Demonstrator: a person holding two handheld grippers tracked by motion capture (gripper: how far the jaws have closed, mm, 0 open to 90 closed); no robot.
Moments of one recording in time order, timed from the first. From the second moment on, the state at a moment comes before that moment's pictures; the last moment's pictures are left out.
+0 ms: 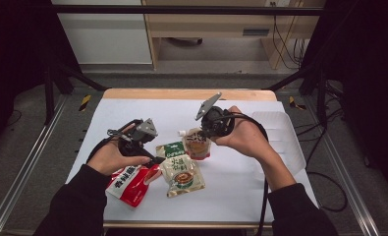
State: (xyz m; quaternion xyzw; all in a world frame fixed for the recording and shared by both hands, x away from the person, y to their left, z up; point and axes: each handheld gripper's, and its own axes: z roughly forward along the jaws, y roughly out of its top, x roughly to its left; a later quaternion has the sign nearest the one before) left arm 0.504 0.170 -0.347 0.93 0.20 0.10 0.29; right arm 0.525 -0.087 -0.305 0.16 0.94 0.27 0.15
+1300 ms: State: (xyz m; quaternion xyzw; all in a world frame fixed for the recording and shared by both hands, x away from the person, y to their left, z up) left arm 0.491 0.182 -0.377 0.93 0.21 0.11 0.29; right arm 0.518 -0.135 -0.276 0.19 0.93 0.28 0.16
